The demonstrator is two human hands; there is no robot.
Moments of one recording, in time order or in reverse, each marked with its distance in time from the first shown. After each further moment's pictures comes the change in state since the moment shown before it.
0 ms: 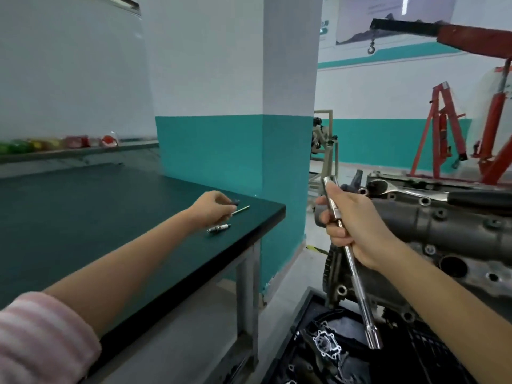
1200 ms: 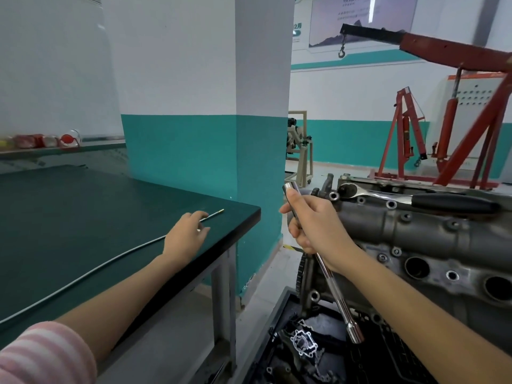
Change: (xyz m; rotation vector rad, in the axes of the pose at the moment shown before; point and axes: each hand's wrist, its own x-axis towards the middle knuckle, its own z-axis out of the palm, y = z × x) left_hand 0.027 -0.059 0.045 0.480 0.291 0.262; right_hand 0.009 0.008 0.003 -0.252 0.029 -0.132
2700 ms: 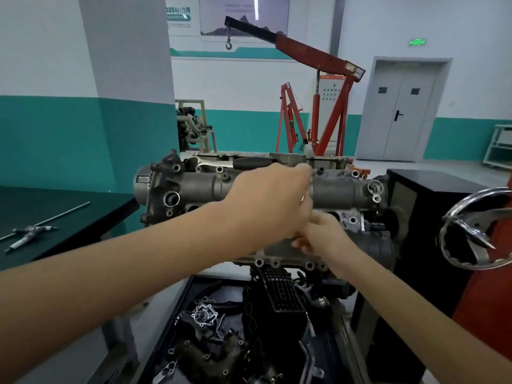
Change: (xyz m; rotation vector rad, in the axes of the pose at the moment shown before) left_hand -0.168 0.375 -0.066 -0.052 -0.111 0.841; right_hand -0.153 0.038 -0.209 -0.786 0.227 0.062
